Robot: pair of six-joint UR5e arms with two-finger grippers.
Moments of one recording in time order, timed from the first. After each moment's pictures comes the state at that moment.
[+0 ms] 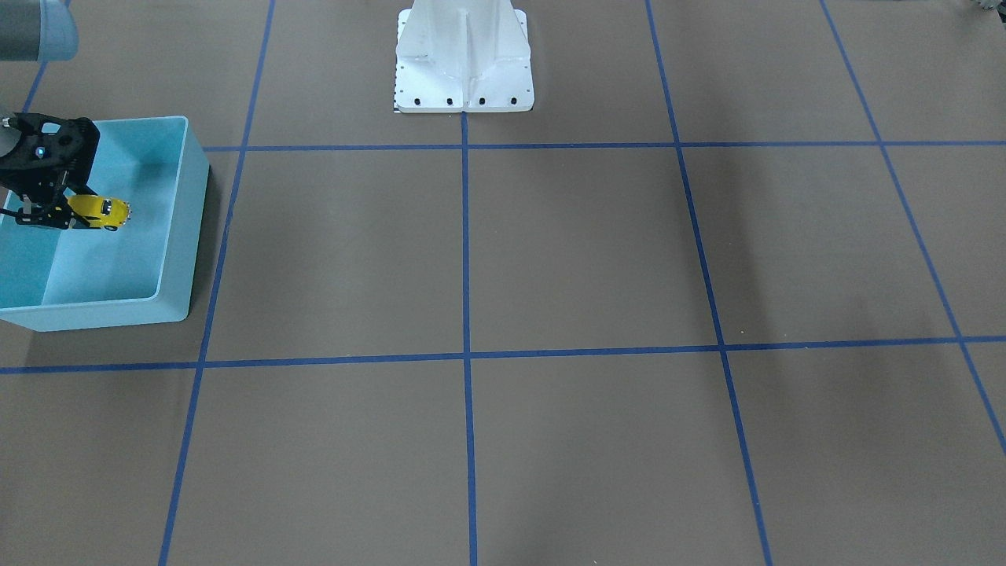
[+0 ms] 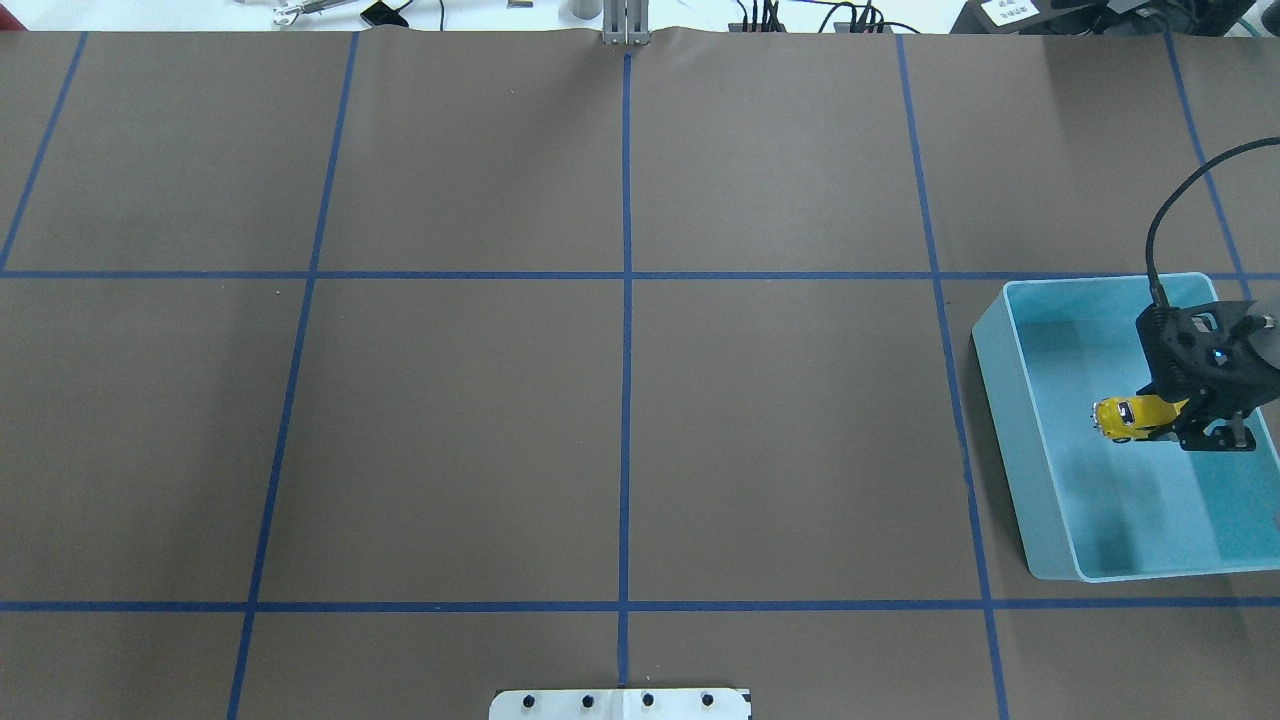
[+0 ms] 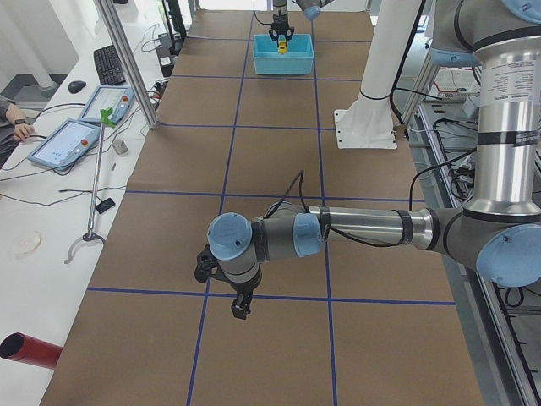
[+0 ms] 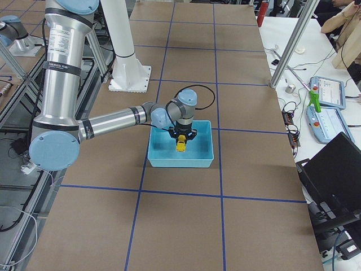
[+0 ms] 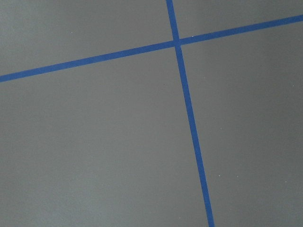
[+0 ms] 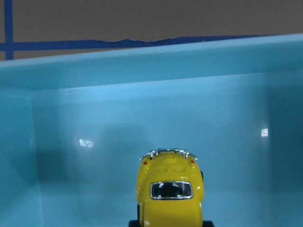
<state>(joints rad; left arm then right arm) -1.66 -1.52 -1.67 -1.38 -2.36 0.38 0.94 -1.73 1.93 -1.36 2.20 -0.81</state>
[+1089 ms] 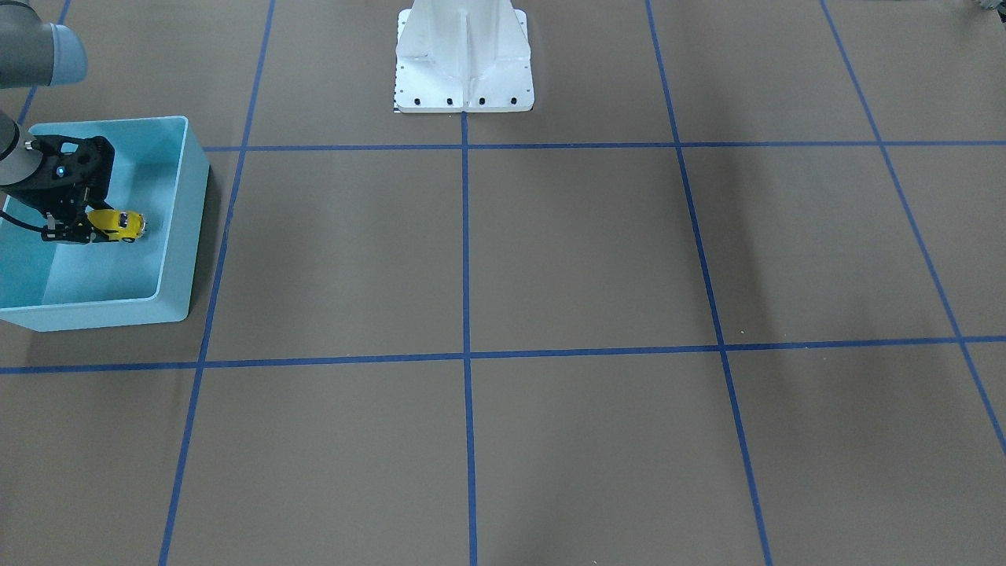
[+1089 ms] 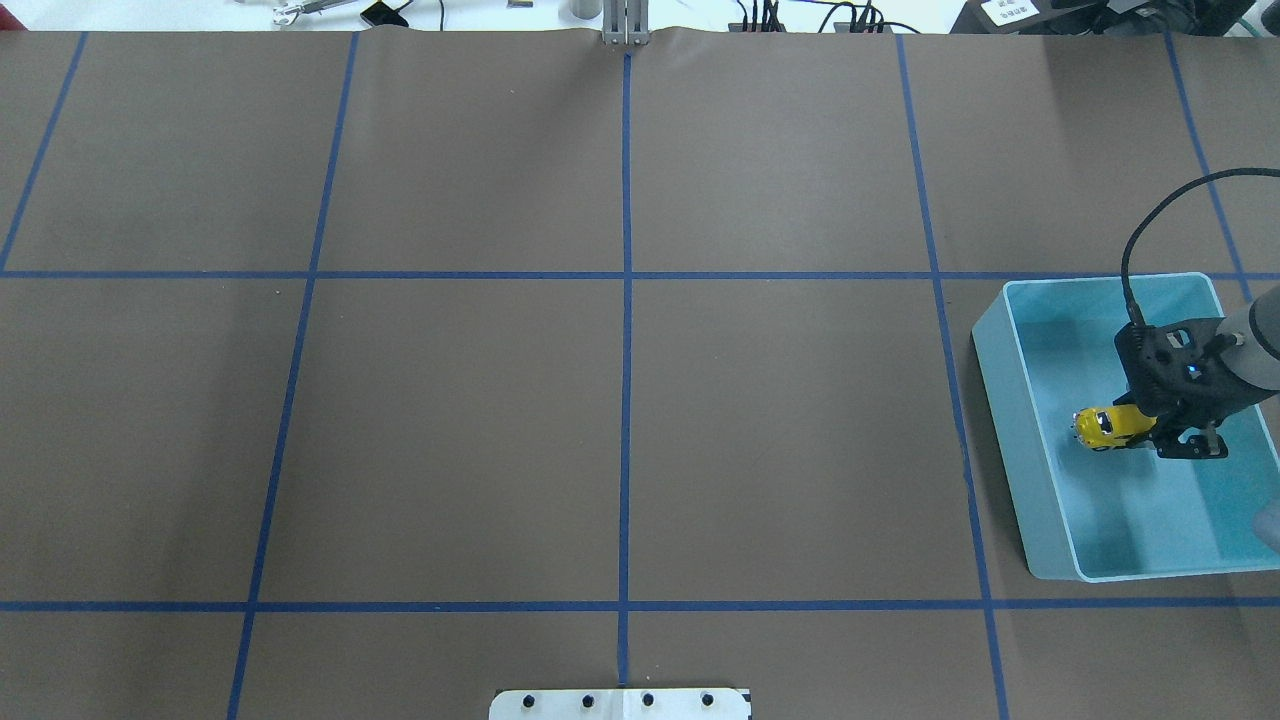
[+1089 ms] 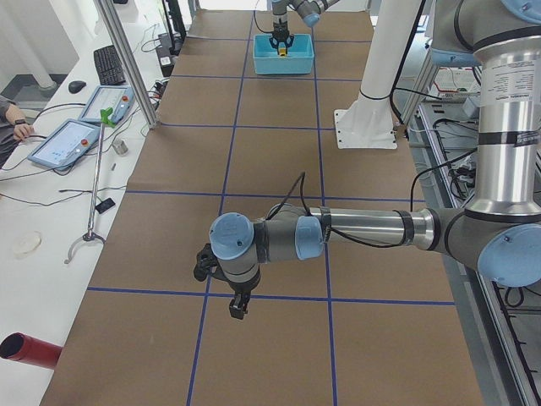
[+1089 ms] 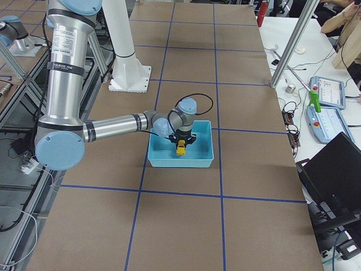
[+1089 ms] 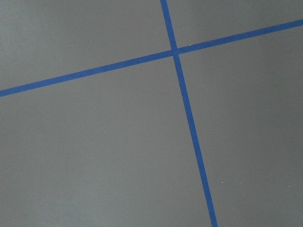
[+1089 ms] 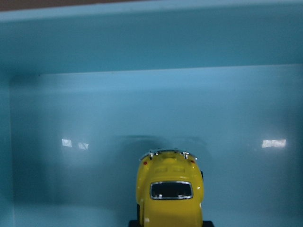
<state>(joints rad) -1.65 -1.51 -1.66 -1.43 -2.36 0.38 0.90 -1.72 1.84 -1.22 2.20 -0.80</state>
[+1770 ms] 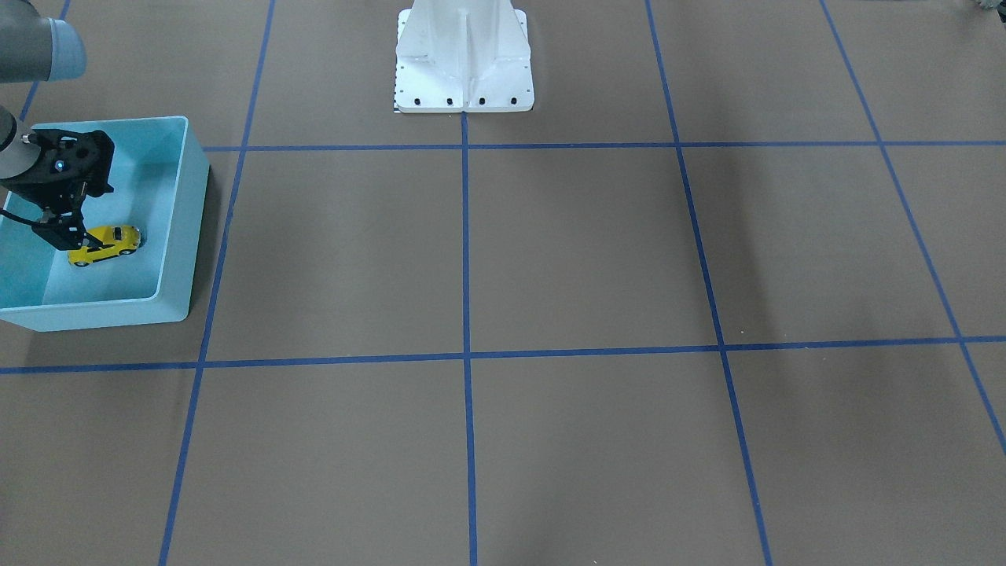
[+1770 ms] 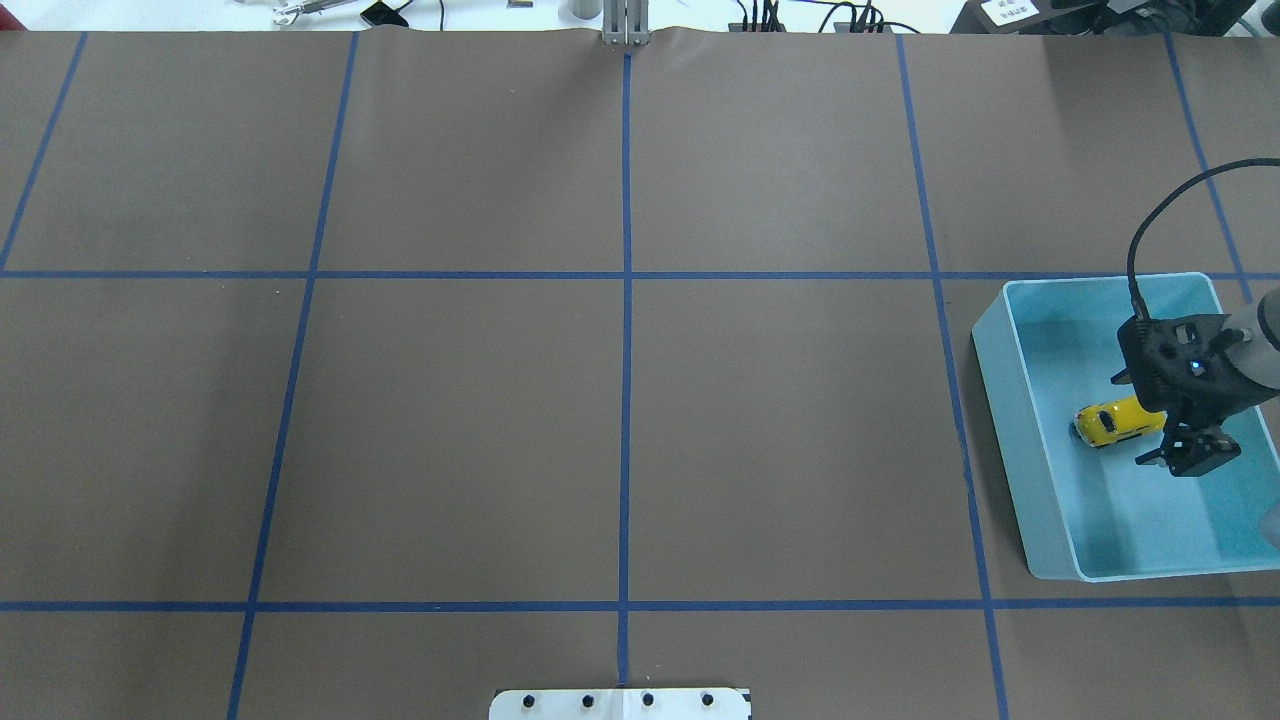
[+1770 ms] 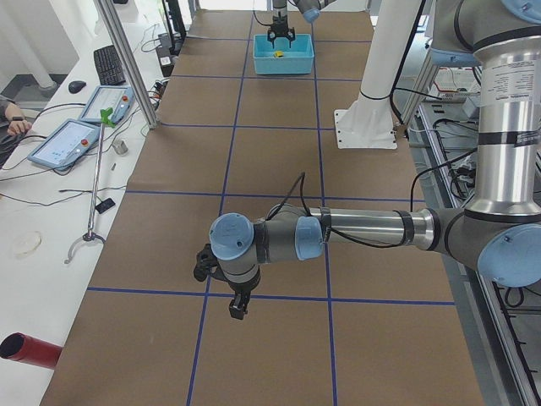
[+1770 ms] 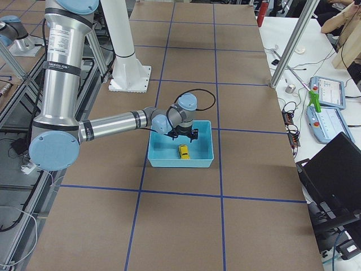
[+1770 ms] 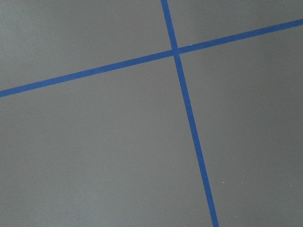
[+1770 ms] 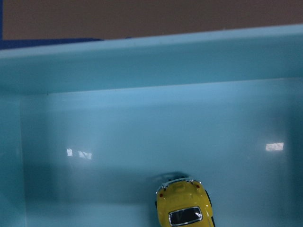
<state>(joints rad) -1.65 -1.51 -1.66 -1.43 -2.36 0.38 0.99 -1.73 1.89 -1.25 2.27 -0.73</state>
